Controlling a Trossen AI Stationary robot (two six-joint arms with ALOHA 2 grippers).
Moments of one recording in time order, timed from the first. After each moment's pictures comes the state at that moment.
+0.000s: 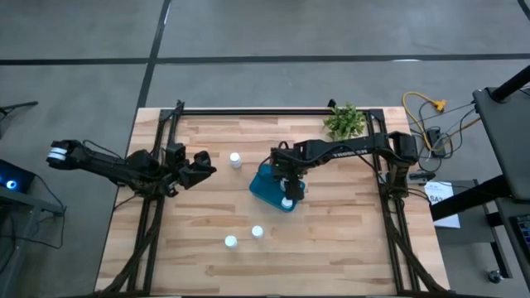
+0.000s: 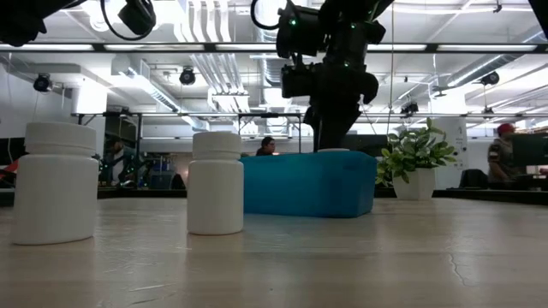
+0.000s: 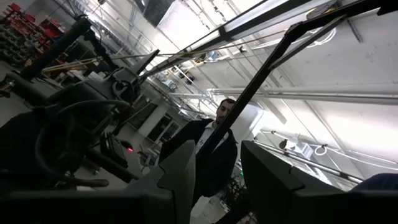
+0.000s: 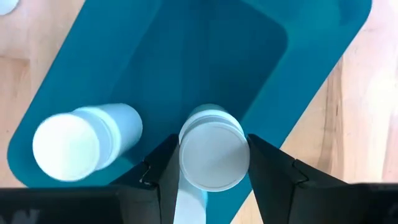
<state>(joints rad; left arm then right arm) -0.17 0.73 0.34 0.90 -0.03 -0.73 -0.08 1.88 1.39 -0.79 -0.08 -0.08</state>
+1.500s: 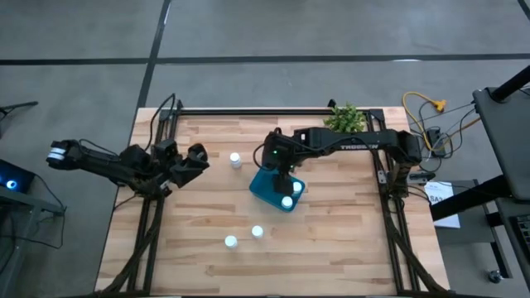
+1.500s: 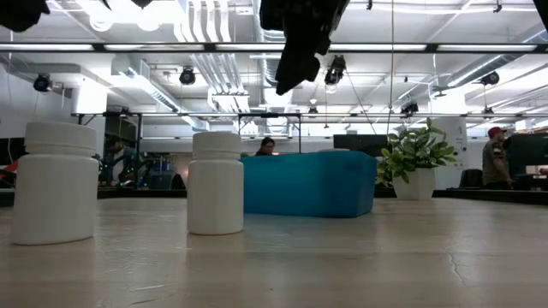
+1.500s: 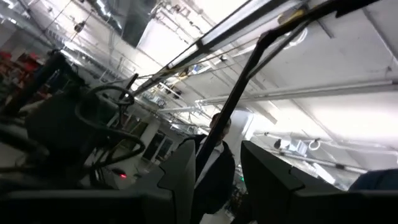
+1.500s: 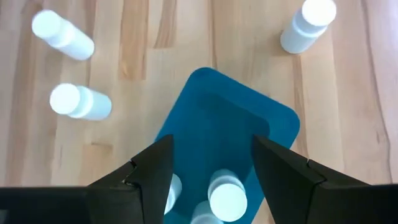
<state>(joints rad) -0.17 0.71 0.42 0.89 0.00 -0.60 -0.07 1.85 1.68 -0.88 -0.14 0.01</state>
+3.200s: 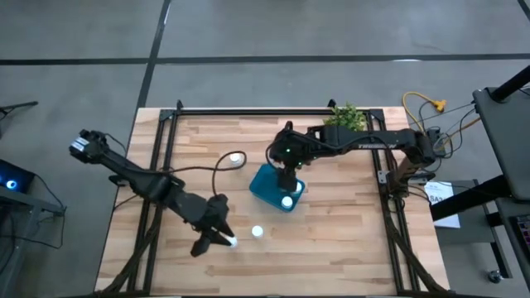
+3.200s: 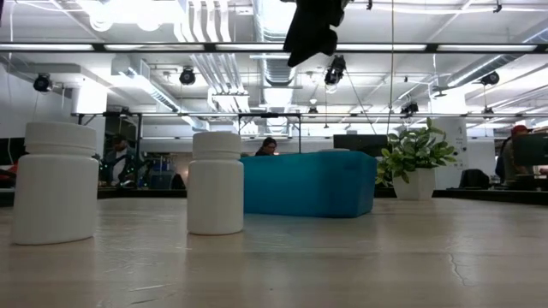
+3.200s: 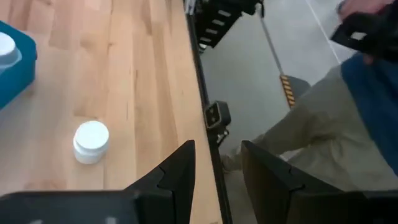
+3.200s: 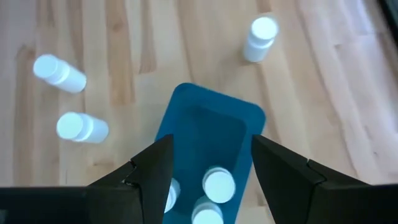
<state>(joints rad) -0.50 1.23 1.09 -0.41 0.08 -0.60 -0.03 1.74 1.68 -0.91 0.00 0.16</state>
